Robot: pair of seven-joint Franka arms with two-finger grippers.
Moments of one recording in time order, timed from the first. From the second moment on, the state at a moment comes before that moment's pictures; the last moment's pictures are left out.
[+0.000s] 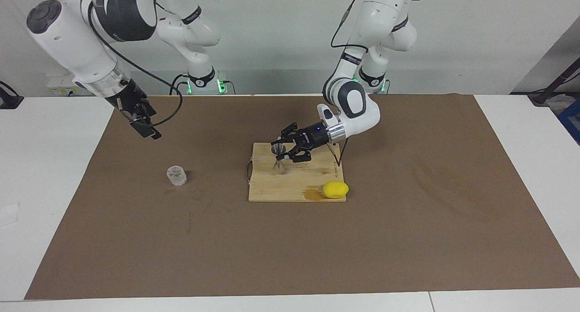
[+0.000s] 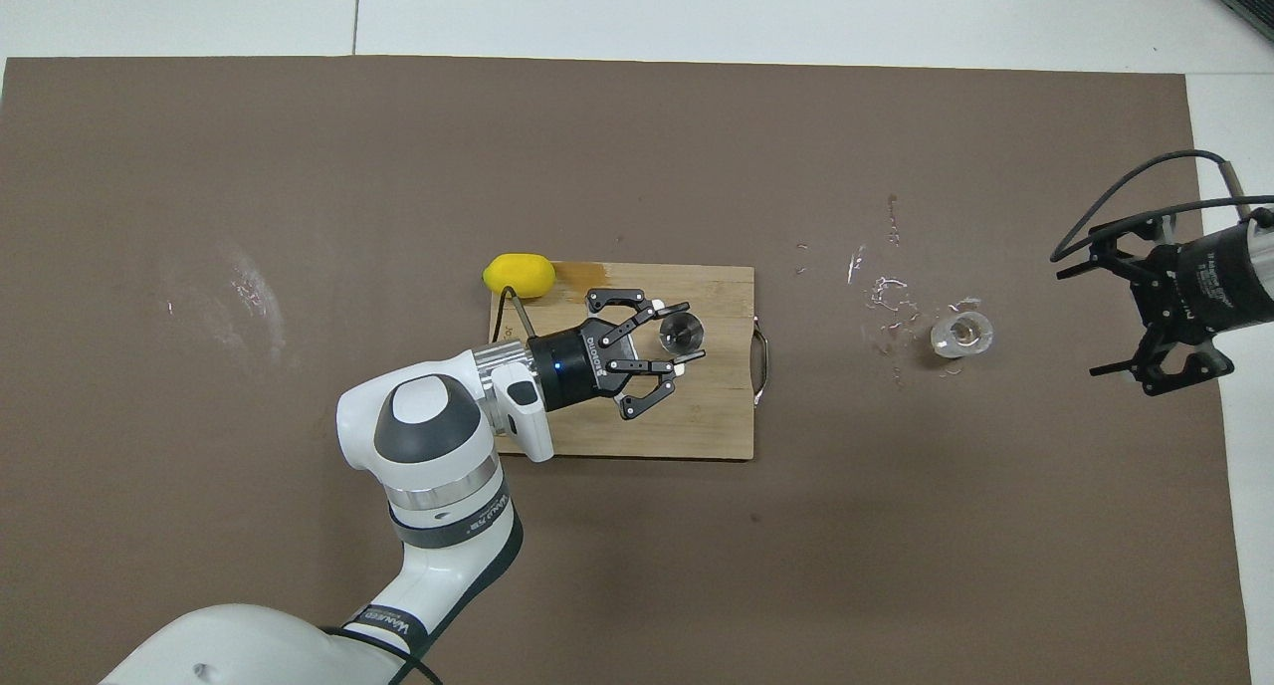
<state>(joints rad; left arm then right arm) -0.59 0.27 0.01 -2.13 -2.13 2.24 2.52 -0.23 0.07 0.07 -1.79 0.28 1.69 1.17</state>
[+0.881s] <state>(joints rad) -0.66 0.30 0.01 -2.13 -2.20 2.28 2.56 -0.32 0.32 0.07 -1.86 0.36 1.87 0.91</state>
